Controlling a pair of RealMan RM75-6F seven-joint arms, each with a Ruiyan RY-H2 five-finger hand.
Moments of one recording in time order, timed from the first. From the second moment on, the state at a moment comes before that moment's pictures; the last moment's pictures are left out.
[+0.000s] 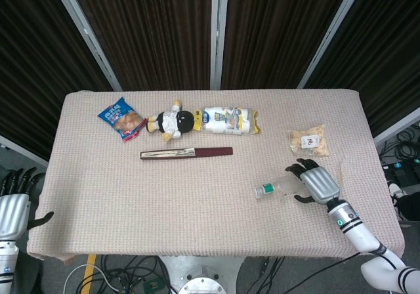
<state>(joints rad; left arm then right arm) -0.05 -1.15 -0.06 -1.66 1.43 1.49 0.16 0.48 -1.39 0.02 -1.17 -1.62 1.06 0.15</state>
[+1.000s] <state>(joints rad) -0.25 -1.17 -0.08 -1.65 1.69 1.43 -0.09 0.58 -1.49 0.06 -1.36 -1.65 1.16 0.41</state>
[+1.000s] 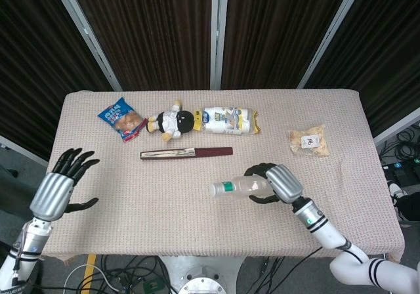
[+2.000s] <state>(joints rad) -0.51 -1.46 -0.16 -1.58 1.71 1.36 -0.19 0.75 -1.59 0.19 -1.46 -1.49 1.00 0.45</state>
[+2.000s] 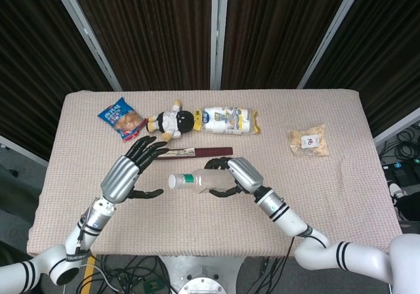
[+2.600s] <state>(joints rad) -0.55 -1.51 -0.15 -1.58 1.70 1.37 -0.18 0.76 -1.59 0.18 -1.47 -1.48 1.00 0.45</state>
